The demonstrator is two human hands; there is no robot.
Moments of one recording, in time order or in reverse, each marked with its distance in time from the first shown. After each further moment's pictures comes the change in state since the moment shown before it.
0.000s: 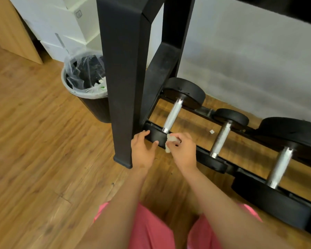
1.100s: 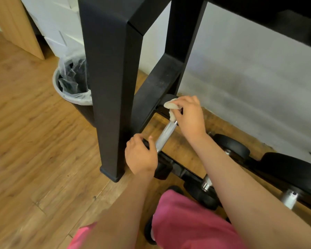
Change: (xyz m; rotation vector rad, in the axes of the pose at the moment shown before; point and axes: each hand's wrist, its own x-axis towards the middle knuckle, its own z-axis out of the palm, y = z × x) left_hand 0.049 0.040 0.061 0.194 0.330 -0.089; right_hand 0.166 -0.047 -0.044 -0.358 0.016 -0.560
